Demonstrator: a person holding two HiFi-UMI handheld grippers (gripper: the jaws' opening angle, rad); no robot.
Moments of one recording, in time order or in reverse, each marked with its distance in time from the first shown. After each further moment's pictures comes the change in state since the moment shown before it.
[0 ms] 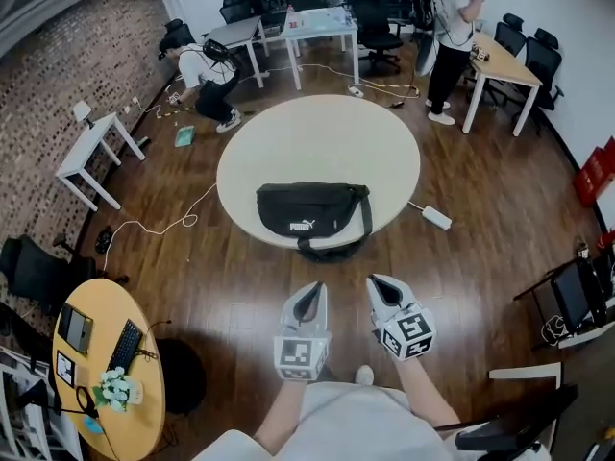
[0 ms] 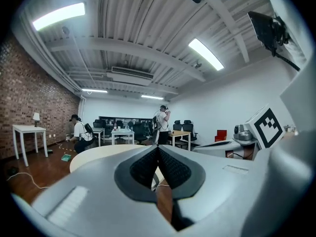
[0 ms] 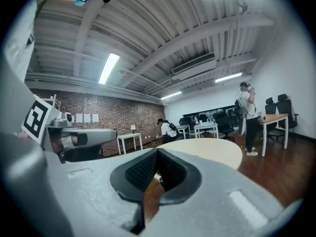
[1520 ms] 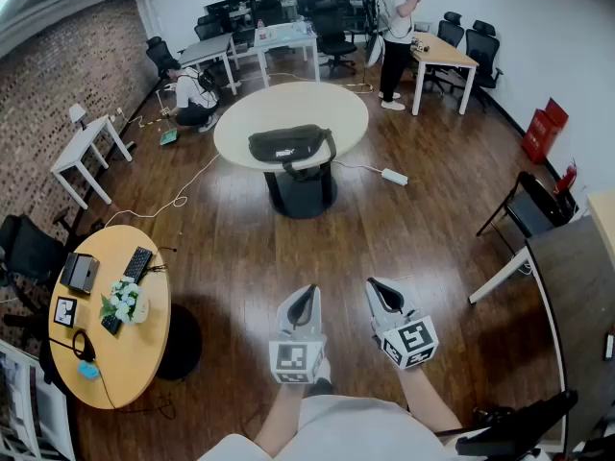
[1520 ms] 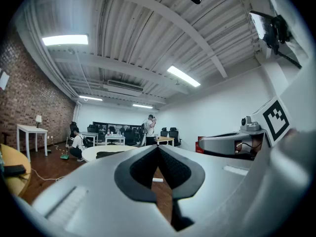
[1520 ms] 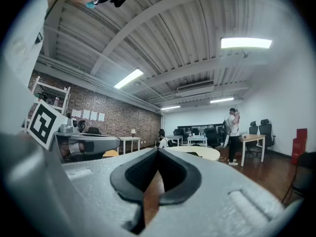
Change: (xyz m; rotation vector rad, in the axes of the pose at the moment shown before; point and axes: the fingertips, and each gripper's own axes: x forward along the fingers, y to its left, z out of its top) left arm -0.456 -0.189 -0.006 -0.026 -0.096 -0.100; right arm -0.414 0.309 -0.037 -0.148 -0.116 -0.122
